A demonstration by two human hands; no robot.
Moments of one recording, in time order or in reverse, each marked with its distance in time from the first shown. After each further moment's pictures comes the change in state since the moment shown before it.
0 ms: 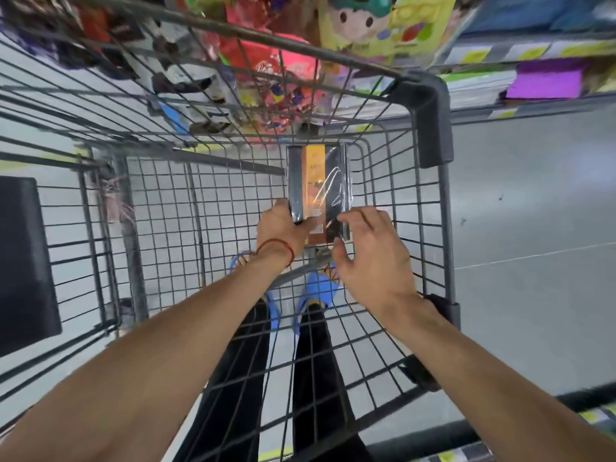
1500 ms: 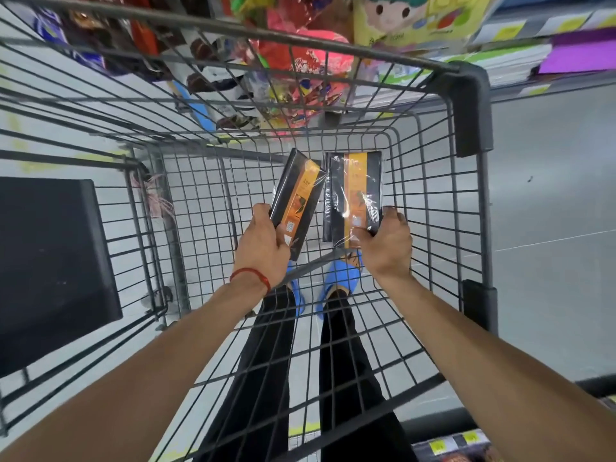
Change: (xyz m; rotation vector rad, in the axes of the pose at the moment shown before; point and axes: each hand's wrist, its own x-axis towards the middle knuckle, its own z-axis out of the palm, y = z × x) left_hand -0.055 -0.060 -0.076 0.032 0.056 0.193; right_hand 0.021 -0.003 0.063 0.236 -0.019 0.566
